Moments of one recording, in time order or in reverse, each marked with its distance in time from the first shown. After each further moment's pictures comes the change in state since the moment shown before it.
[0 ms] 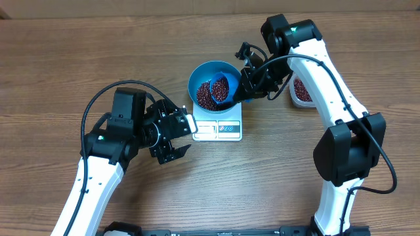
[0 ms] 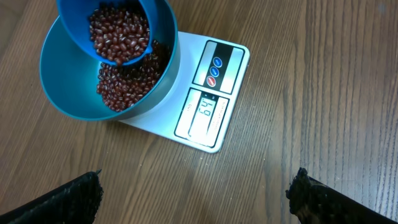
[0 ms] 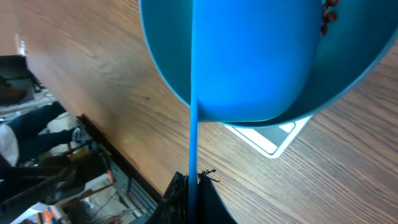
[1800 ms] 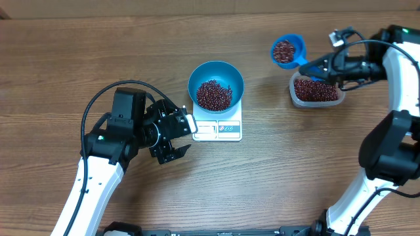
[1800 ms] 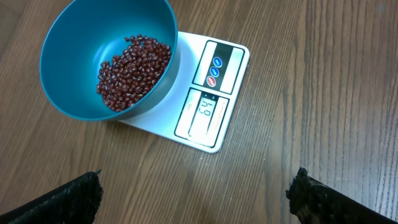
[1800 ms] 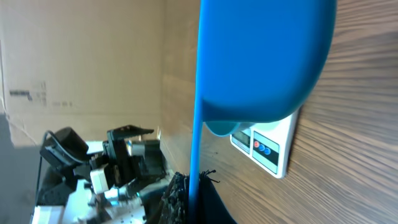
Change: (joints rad) left arm 0.000 0.000 0.000 0.000 0.000 0.000; right arm -0.551 0.000 -0.057 -0.177 -0.549 -0.366
